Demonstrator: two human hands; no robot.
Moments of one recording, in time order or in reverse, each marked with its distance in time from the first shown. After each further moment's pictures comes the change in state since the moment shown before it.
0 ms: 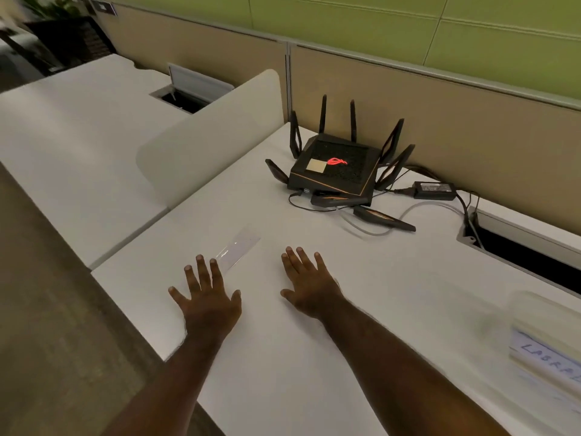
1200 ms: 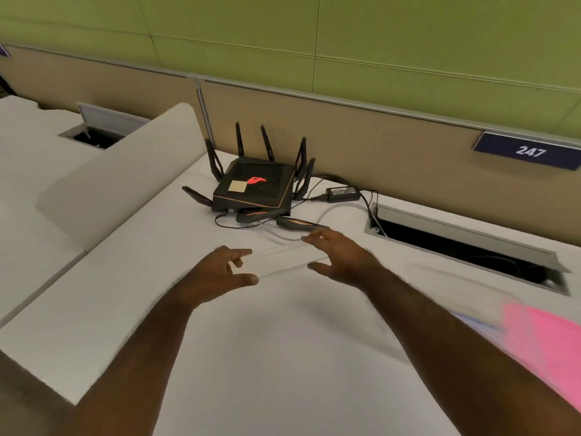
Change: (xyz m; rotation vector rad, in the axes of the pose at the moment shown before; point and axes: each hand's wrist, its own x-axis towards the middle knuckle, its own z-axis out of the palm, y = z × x) left_hand 0.023 0.140 -0.125 -0.697 -0.459 0.455; right_hand -0.135 0.159 -0.104 0.219 0.298 0.114
